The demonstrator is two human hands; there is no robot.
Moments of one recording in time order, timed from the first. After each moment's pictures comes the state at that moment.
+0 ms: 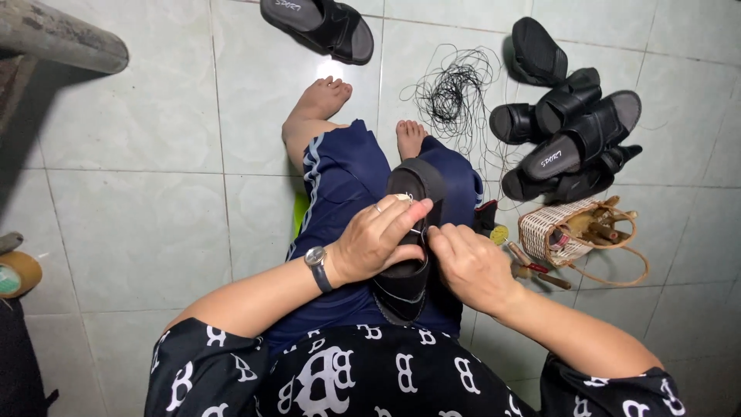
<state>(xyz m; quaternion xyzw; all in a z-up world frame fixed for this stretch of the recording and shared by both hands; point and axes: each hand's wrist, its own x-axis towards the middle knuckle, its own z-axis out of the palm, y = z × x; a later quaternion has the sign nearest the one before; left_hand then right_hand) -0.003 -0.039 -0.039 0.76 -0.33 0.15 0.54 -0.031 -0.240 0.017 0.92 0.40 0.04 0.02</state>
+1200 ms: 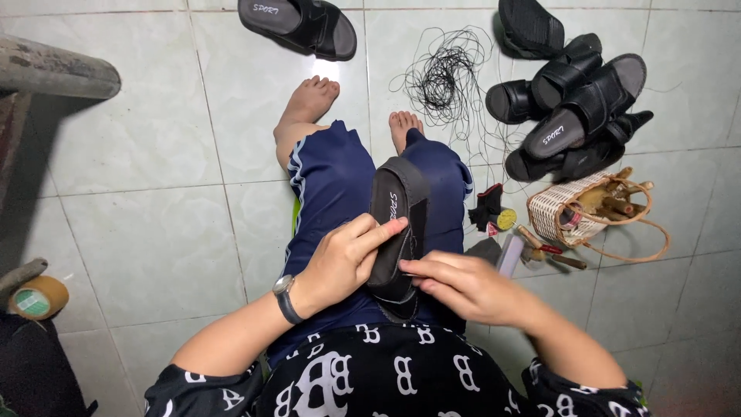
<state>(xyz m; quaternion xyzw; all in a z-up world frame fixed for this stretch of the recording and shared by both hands) -0.017 -0.018 0.002 0.79 -0.23 -0.11 0.56 -0.032 -0.245 0.067 0.82 0.28 -0.25 -0.43</state>
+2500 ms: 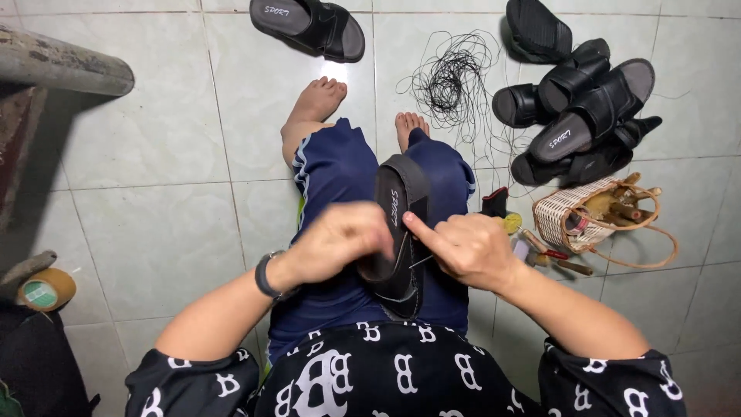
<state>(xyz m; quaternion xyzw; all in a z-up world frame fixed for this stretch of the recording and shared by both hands) 0.021 -0.001 0.014 0.45 -0.19 -0.32 0.81 -0.009 -0.243 0.035 0.90 0.38 0.09 -0.17</state>
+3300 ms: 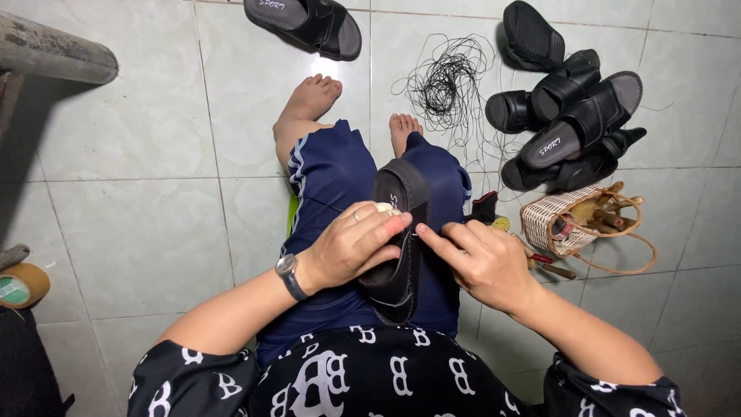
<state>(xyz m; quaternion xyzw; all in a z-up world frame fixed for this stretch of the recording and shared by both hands) -0.002 -0.030 -0.024 0.73 -0.35 0.12 0.57 -0.021 -0.263 0.041 0.93 0.36 0.01 -0.11</state>
